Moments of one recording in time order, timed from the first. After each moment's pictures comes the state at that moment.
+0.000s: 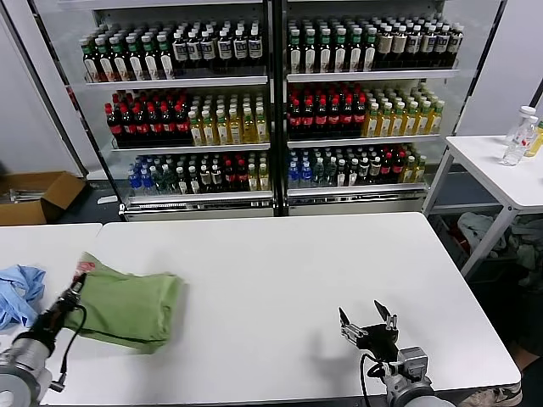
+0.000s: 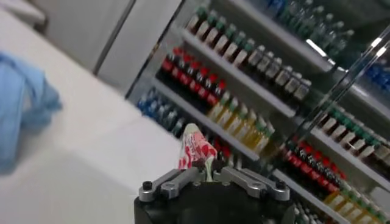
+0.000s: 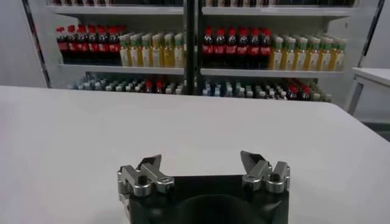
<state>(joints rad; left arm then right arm) 1.43 -1.22 -1.06 -2.01 -1.13 0.50 -0.06 -1.50 1.12 0.37 2.13 0.37 -0.36 0.20</state>
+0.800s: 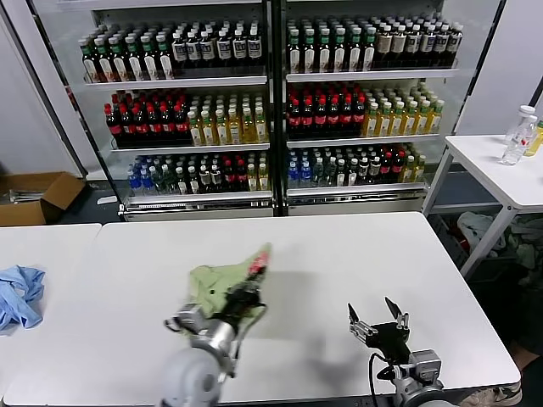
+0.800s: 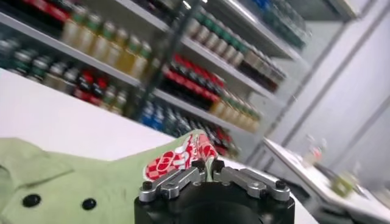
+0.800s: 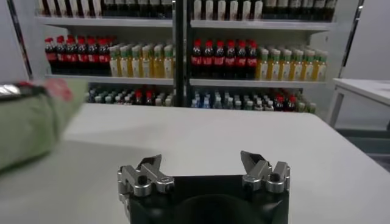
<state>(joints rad) 1.22 -1.51 -0.24 -1.96 -0.58 0.44 -0.09 -1.55 1.14 0.45 2.20 0.35 -0.36 0.18</state>
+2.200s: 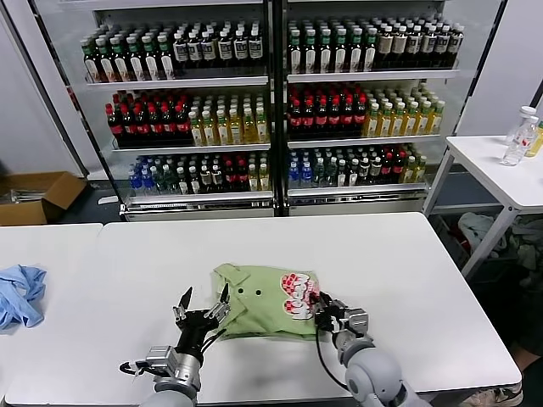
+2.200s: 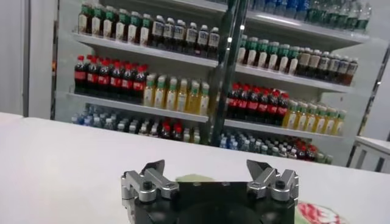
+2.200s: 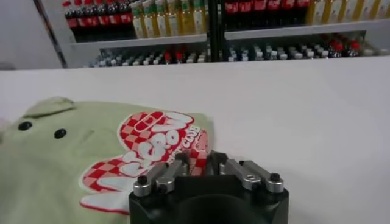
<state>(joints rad) 1.46 -1.43 -0.37 -2.05 -0.28 0.20 -0.18 -1.14 1.19 0.16 1.82 0.47 -0.53 0.24</state>
